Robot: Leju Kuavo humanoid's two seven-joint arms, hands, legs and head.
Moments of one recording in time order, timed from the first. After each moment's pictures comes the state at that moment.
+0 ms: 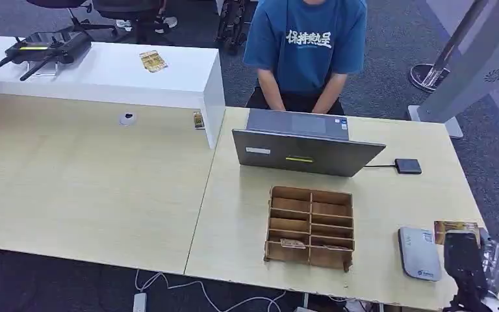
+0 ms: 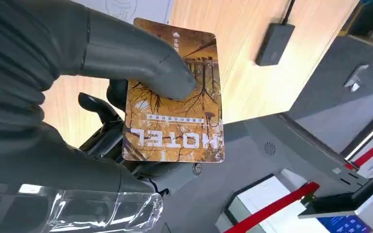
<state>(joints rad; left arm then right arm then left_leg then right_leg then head) -0.08 -0.27 1.32 -0.20 -1.14 0.14 0.18 -0.08 -0.23 -0.11 -1.26 0.38 -0.40 -0.12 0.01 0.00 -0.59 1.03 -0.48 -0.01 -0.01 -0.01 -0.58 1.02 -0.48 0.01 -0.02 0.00</state>
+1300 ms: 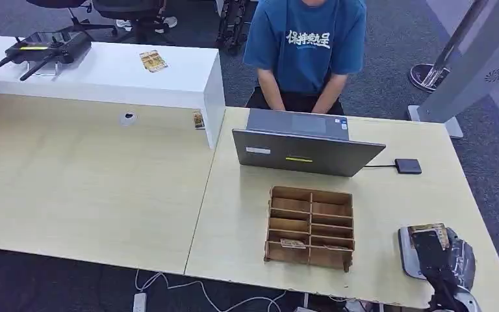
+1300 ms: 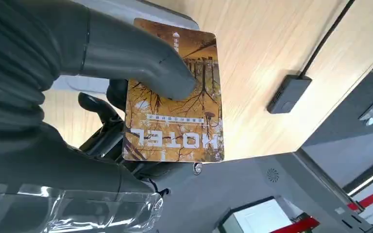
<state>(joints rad) -0.08 -0.27 1.32 -0.20 -1.14 0.14 0.18 -0.09 -0.23 0.00 -1.21 0.47 -0.40 -0.05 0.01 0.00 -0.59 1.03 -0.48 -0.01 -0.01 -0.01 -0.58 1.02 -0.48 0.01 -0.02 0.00</state>
